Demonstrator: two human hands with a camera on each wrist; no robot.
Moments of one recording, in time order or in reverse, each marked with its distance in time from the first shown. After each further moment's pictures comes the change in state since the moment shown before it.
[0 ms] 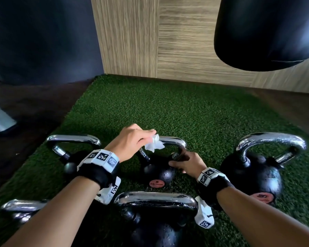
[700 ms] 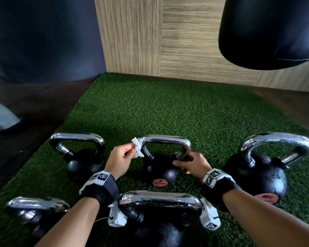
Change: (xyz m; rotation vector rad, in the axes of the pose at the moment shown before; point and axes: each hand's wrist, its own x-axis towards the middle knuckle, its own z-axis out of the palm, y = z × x) left_hand -0.053 -0.034 0.049 -0.359 0.234 -0.436; right_hand -0.005 0.003 -0.003 0.014 -0.036 -0.021
